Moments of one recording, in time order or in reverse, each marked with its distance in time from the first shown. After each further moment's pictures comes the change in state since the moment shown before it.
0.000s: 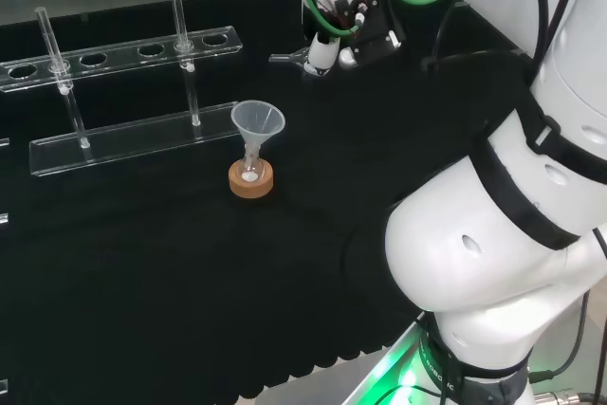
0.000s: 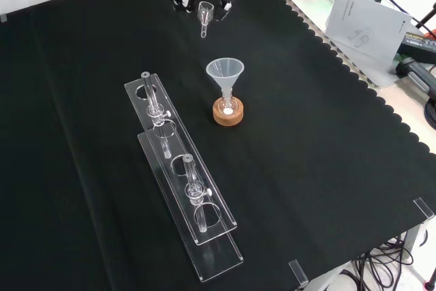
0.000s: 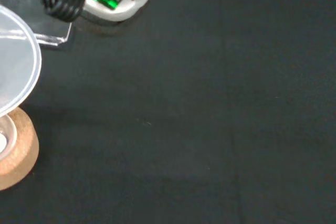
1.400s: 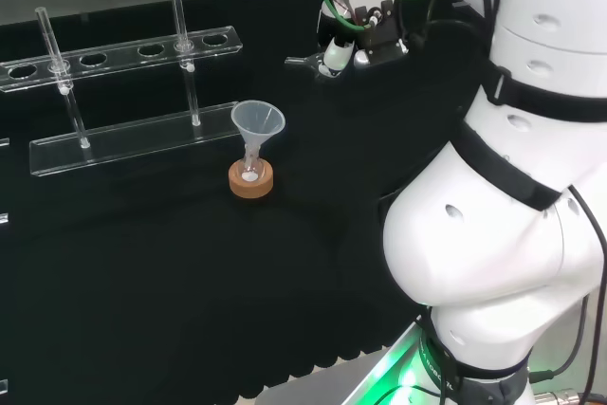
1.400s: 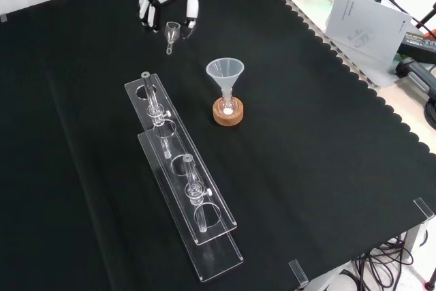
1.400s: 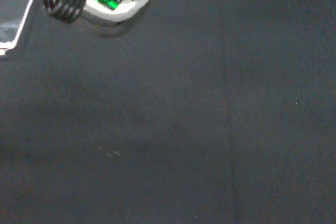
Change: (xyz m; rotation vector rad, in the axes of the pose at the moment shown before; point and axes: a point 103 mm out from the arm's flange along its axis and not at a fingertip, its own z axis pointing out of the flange) arm -0.041 0.098 0.052 0.046 0.087 -0.035
